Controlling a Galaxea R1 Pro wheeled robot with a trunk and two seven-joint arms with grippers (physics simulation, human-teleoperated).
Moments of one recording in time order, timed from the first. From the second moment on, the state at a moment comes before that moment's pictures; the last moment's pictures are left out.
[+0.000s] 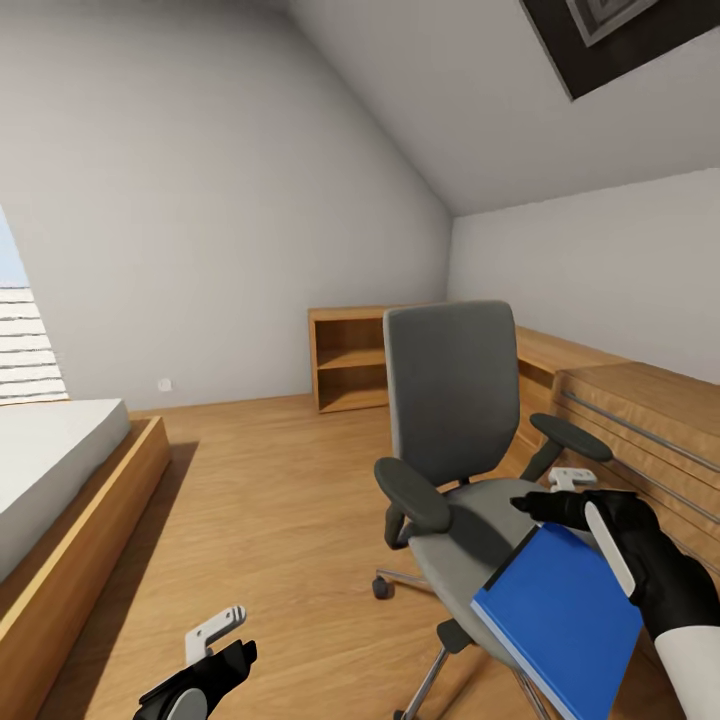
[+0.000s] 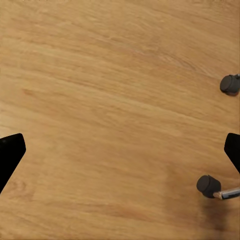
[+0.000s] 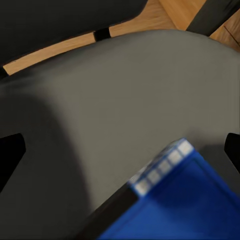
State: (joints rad) left arm -0.02 0.03 -0.17 -1.45 0.77 0.54 0.70; right arm -0.60 -0.30 -0.04 -1.11 -0.16 0.85 0.18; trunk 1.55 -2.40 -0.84
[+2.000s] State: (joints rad) left arm -0.02 0.03 -0.18 -1.43 0.77 0.54 0.69; right arm -0.56 -0.30 -0.12 -1.26 -0.24 0.98 0.18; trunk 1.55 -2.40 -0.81
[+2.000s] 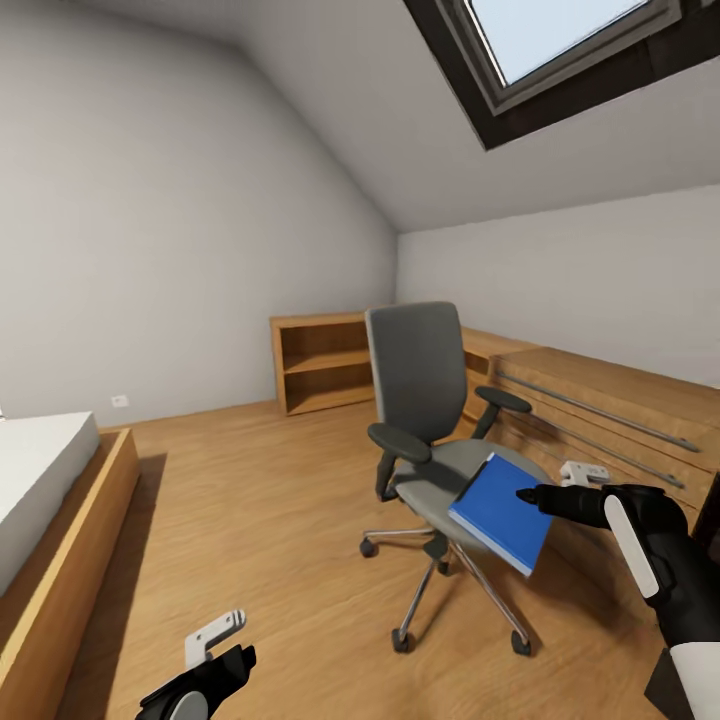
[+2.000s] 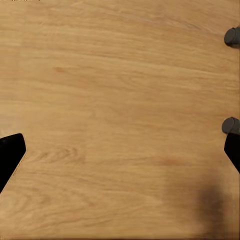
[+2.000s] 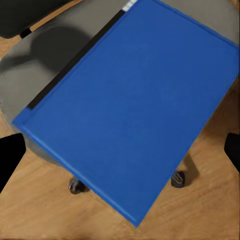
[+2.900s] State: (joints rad) left arm -0.02 0.03 -0.17 -1.43 0.77 0.54 0.69; right arm -0.56 -0.30 -0.12 -1.26 -0.24 0.98 0.18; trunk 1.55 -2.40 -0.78
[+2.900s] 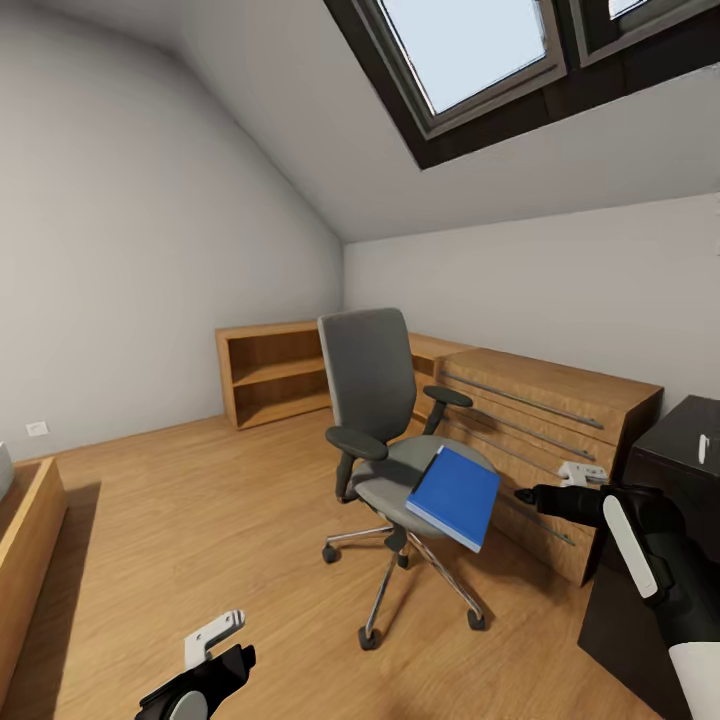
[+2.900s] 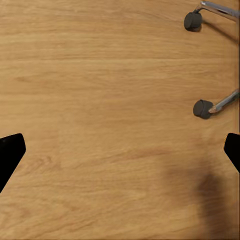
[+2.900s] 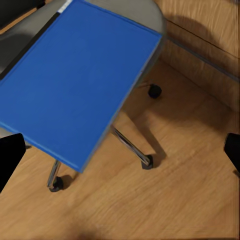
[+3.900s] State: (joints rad) left arm -0.02 0.03 -0.16 -1.50 0.77 0.54 0.70; right arm -0.56 -0.23 -0.17 -1.24 -0.31 0.97 0.17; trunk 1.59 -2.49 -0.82
